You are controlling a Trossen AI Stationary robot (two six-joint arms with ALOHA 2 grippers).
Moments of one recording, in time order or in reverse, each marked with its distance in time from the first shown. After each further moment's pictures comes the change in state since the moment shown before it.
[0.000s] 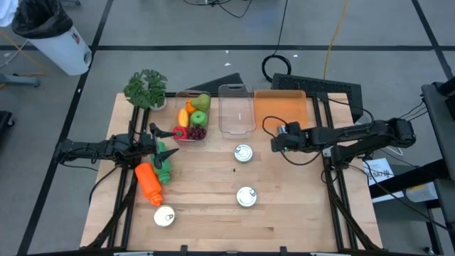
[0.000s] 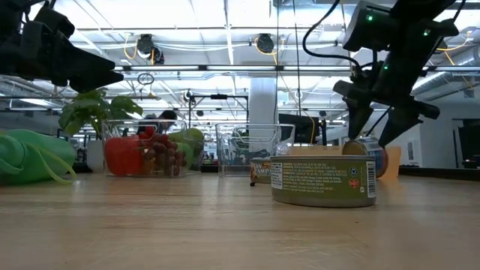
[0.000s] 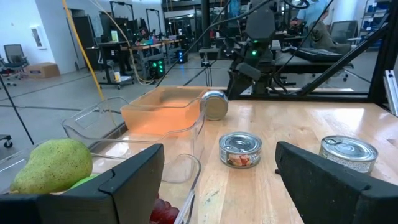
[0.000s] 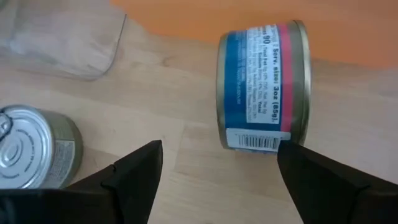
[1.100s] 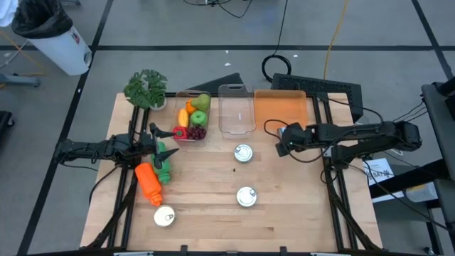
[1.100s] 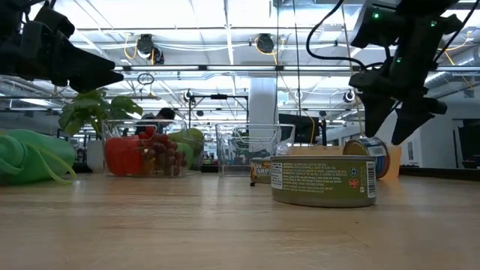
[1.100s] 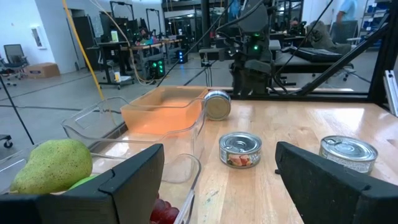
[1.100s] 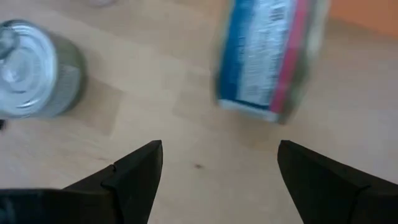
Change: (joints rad) left arm 0.000 0.000 0.000 0.000 0.000 -0.001; right arm -0.058 -0.103 -0.002 -0.099 -0.251 -0.192
